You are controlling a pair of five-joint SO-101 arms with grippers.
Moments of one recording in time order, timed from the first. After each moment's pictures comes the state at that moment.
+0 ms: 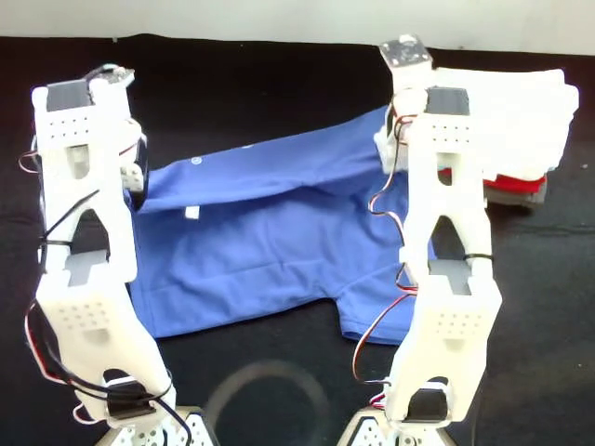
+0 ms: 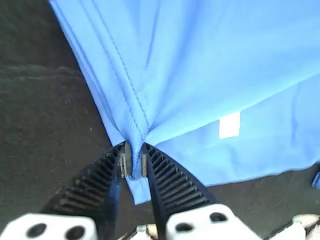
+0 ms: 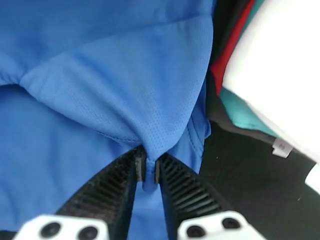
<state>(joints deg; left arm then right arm) -18.3 28.5 -30.9 100.4 -7.4 -4.0 28.7 -37.8 90.2 17.6</state>
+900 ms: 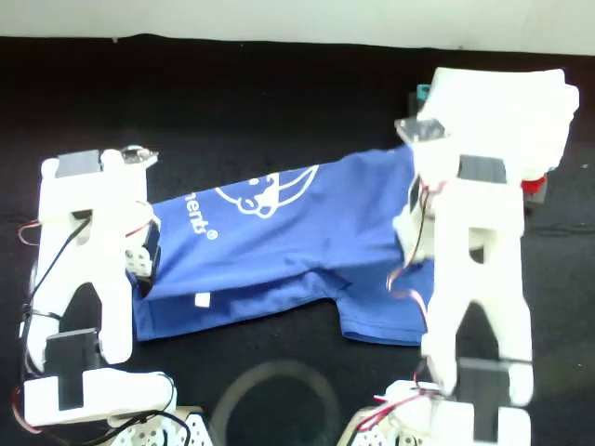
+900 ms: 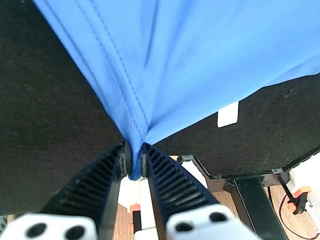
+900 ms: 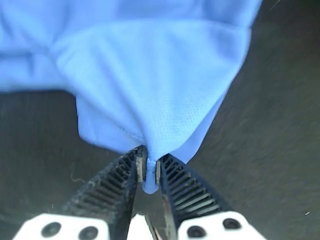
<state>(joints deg) -17.4 -4.9 19.8 96.7 -13.7 -0.4 -14.8 17.5 91.7 22.8</state>
